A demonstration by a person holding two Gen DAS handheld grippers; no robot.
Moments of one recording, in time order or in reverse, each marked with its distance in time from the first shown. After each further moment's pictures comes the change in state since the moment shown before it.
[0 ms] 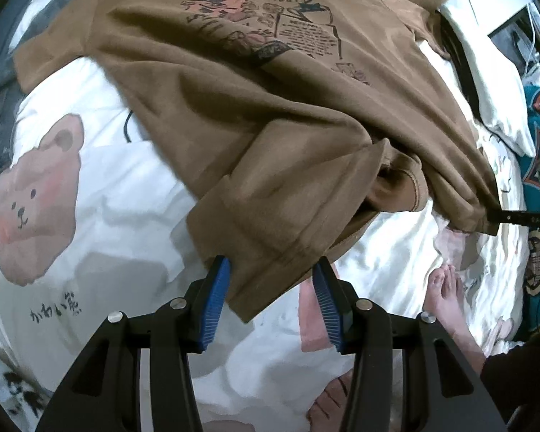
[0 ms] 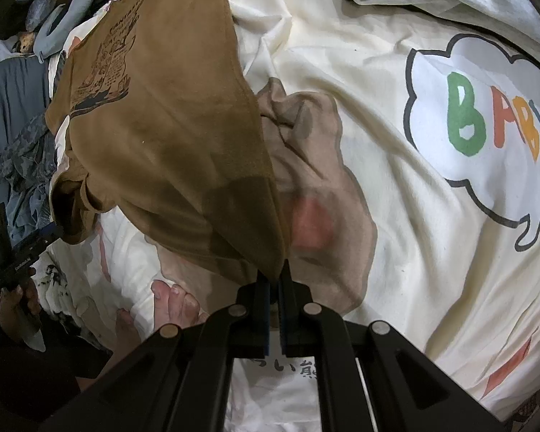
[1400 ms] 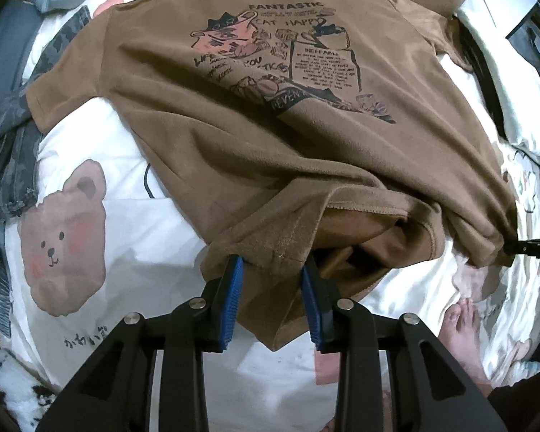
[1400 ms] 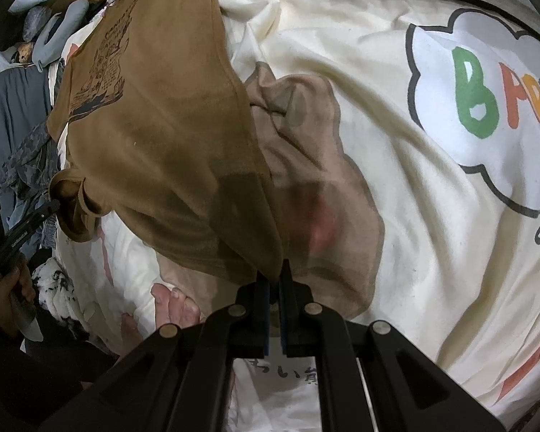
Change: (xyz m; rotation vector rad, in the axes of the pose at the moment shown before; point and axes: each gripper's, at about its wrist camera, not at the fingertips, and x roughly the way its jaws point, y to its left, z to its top) left arm -0.012 -0.002 0.032 0.048 -0.049 0.119; right arm 0.011 -0.006 -0.002 0.039 -0.008 0.043
